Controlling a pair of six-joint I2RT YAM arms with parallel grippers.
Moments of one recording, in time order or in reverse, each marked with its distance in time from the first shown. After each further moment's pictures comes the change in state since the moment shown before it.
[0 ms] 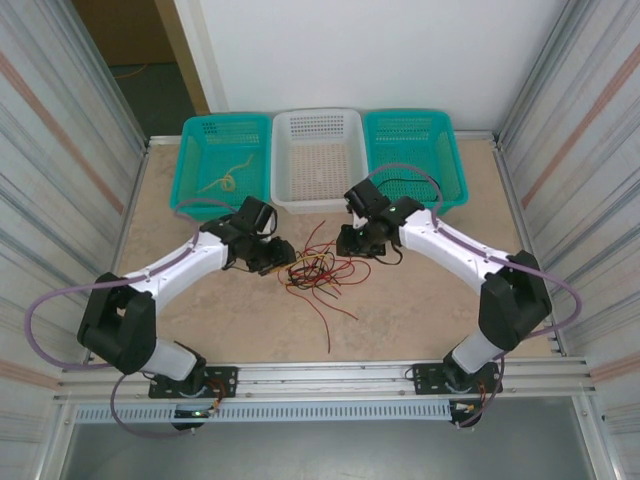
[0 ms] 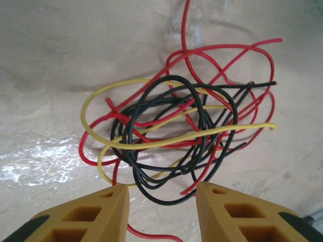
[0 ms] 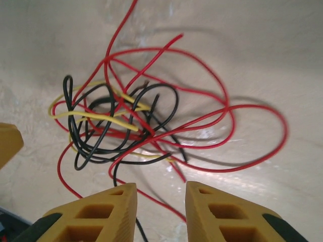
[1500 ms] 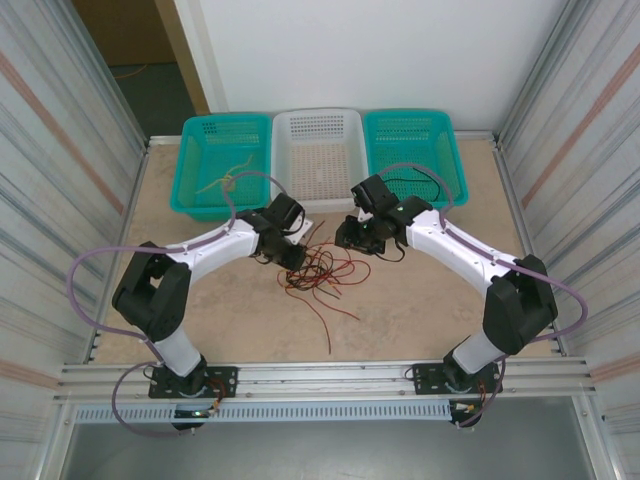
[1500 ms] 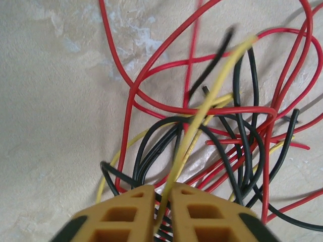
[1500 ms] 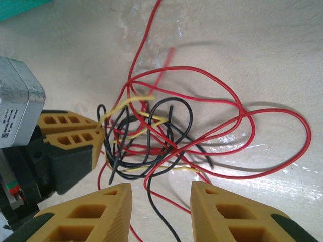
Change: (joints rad) left arm -0.096 0.233 0.150 -0.007 -0.145 0.691; right arm -0.045 -0.044 -0.016 0.066 -0.045 0.138
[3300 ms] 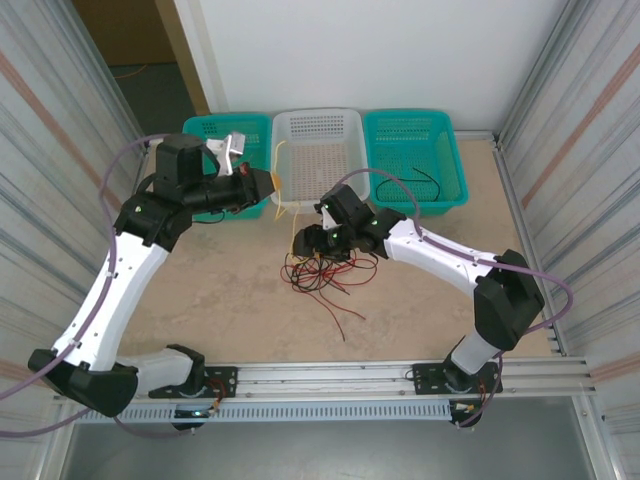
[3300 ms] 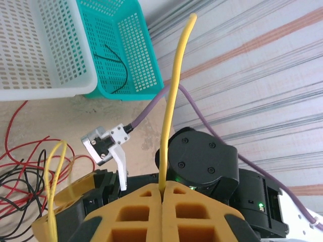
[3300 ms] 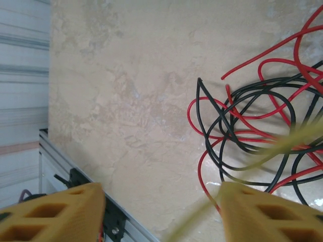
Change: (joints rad) left arm 0.254 -0.478 0.325 -0.033 0.459 -0.654; right arm 0.169 0.059 0.013 0.227 -0.124 0.027
